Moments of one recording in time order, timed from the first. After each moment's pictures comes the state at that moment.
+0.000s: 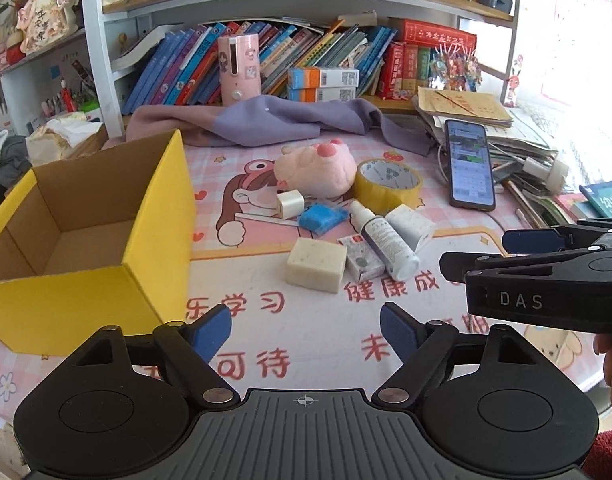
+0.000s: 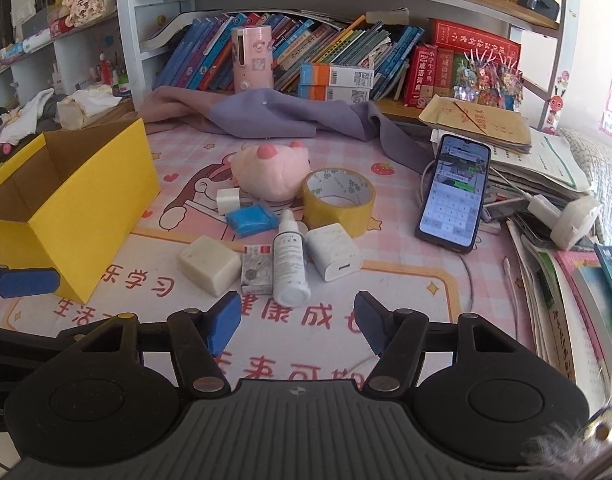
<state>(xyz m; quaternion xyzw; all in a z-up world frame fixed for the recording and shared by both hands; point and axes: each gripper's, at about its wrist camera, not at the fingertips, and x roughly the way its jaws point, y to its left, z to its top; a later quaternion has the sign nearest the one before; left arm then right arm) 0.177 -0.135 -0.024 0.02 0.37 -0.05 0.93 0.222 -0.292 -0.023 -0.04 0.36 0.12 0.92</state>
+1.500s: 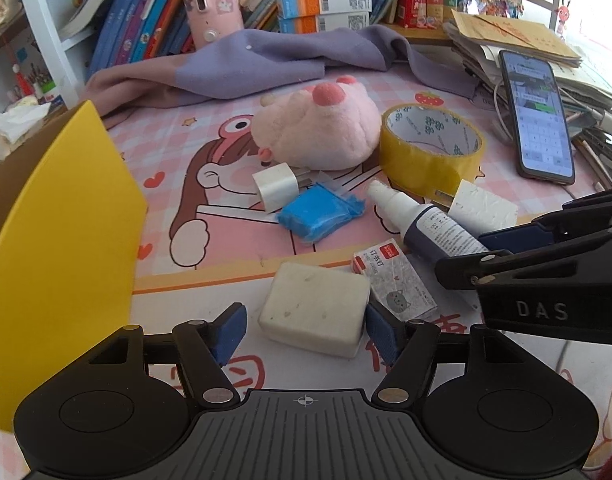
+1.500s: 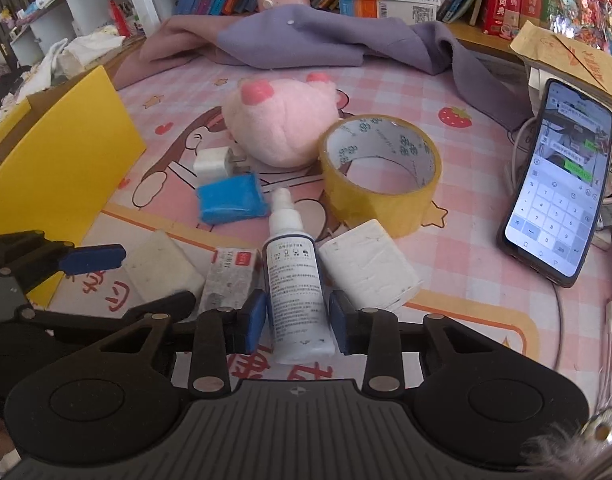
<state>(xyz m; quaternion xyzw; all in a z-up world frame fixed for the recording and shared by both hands) 0.298 -0.168 -0.090 0.07 0.46 -0.03 0.89 0.356 -0.299 -0.084 -0.03 0.47 0.22 0.86</state>
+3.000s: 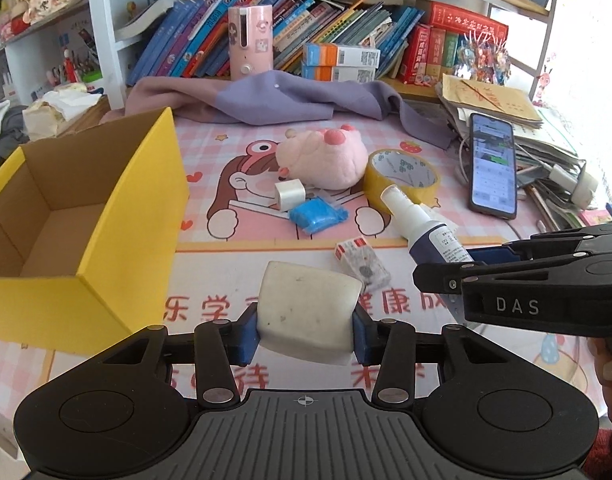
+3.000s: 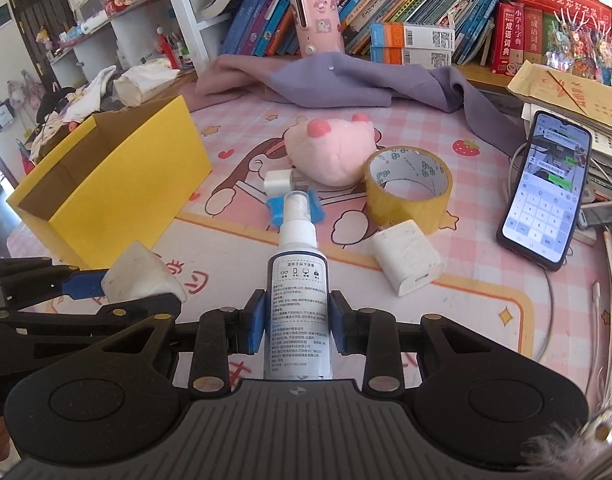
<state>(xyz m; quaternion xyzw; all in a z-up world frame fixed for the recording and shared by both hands) 0.203 -0.147 -0.032 -0.01 0.41 -0.03 0.91 0.282 -0.305 -0.035 -0.01 0.41 0.25 0.87</state>
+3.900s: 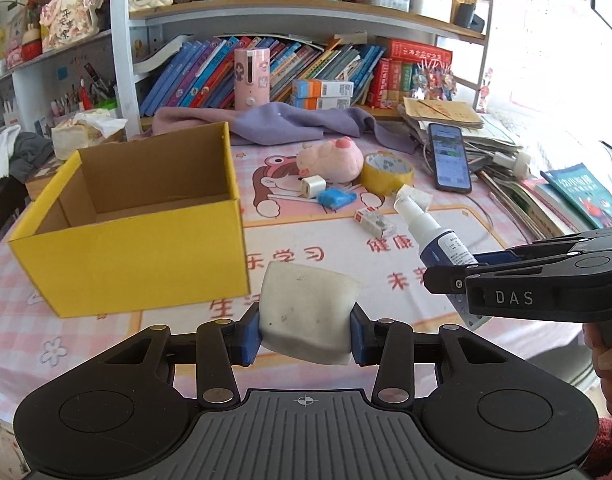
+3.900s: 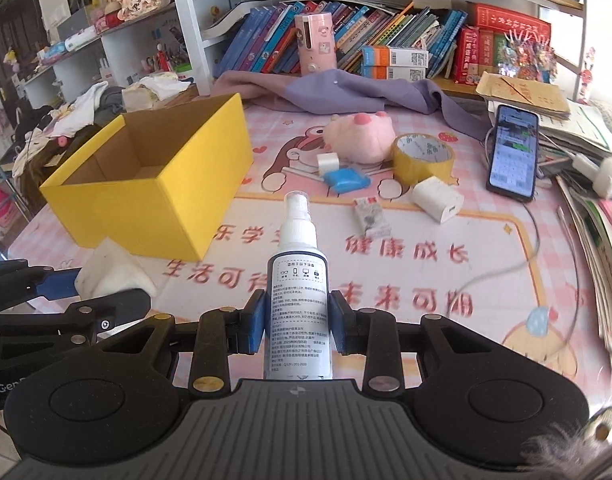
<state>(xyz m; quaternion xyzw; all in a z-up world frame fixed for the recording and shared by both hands) 0.079 -0.044 -0.009 0.02 0.35 -0.11 0.93 0.126 -0.219 -0.012 0.01 0.38 0.16 0.91</state>
